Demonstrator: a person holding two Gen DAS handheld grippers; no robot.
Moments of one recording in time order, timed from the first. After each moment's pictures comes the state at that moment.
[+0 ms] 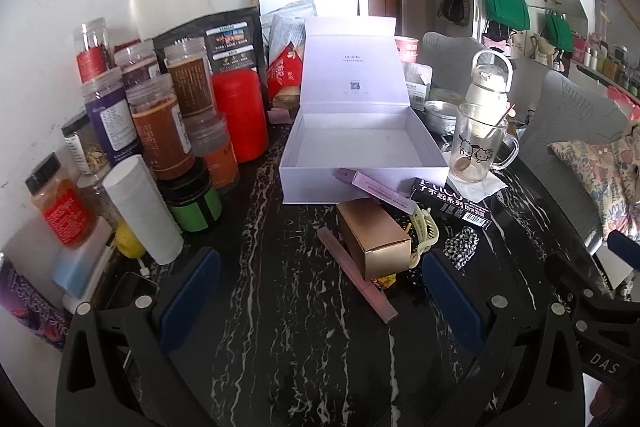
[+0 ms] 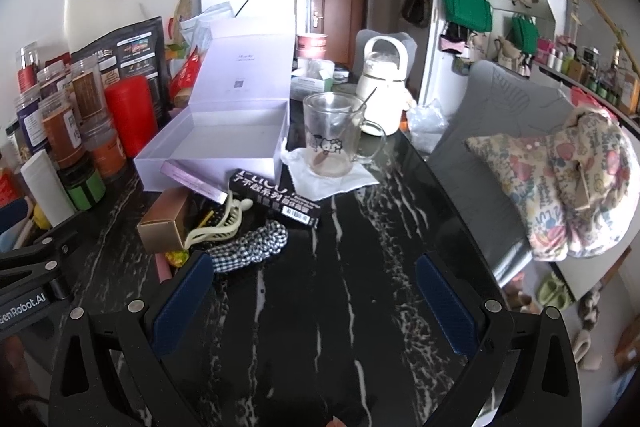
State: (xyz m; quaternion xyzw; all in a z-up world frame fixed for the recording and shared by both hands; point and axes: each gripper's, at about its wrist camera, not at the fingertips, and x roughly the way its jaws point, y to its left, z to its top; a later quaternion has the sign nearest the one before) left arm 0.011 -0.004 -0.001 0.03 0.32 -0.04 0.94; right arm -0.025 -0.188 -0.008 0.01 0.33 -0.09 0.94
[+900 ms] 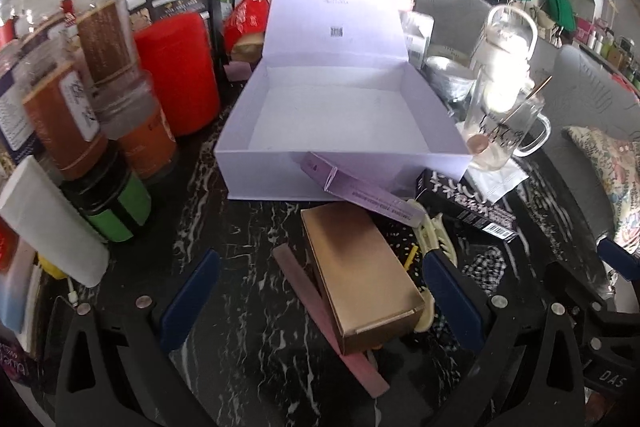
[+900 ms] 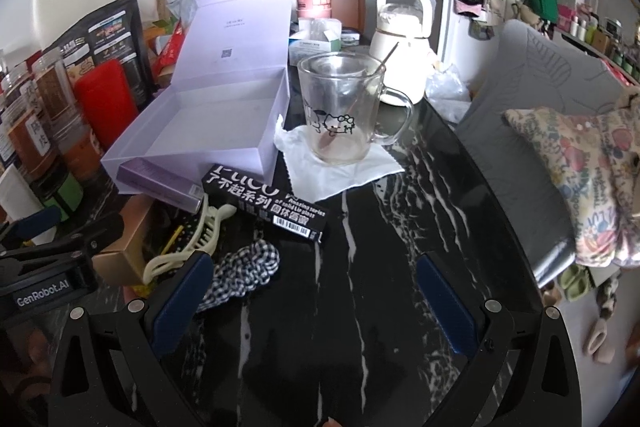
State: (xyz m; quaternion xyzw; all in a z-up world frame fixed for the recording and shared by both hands) left arm 0.115 -0.034 -0.053 0.03 0.41 -0.07 0.91; right arm 0.052 -0.217 -0.046 0.05 0.39 -0.06 0.92
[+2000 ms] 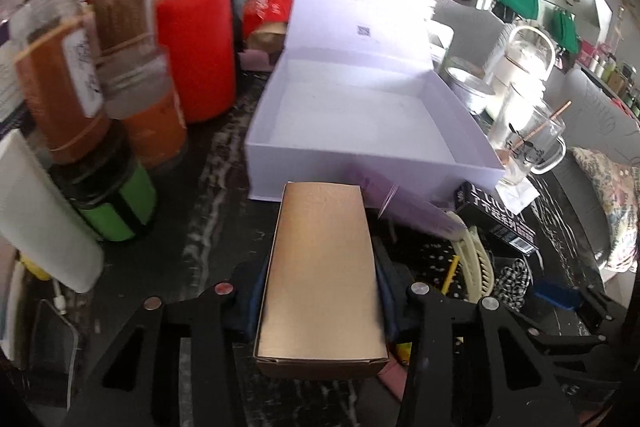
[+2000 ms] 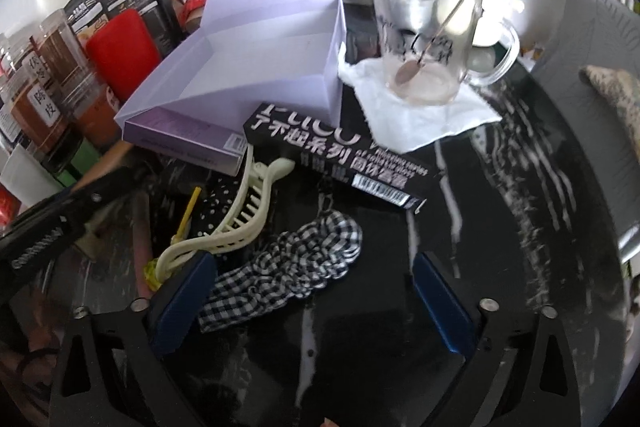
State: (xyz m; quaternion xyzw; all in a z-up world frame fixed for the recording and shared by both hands) left arm 0.129 0.011 -0.061 -0.02 0.40 -0.08 0.91; right arm 0.099 -0.187 -0.096 0.09 0.47 0.02 0.88
